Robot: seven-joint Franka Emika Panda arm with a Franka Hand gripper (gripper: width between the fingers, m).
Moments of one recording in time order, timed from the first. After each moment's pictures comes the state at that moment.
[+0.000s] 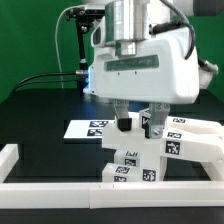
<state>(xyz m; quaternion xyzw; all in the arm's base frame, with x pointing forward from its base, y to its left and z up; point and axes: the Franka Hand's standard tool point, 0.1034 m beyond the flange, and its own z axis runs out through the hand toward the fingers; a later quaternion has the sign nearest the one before) 0.639 0.006 0.117 -0.85 0.52 -0.10 0.06</state>
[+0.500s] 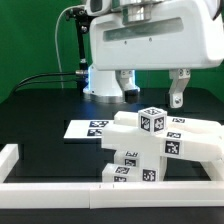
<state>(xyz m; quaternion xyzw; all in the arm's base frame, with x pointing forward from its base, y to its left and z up) 0.639 0.021 0.153 -0.90 0.43 -0.06 0.06</state>
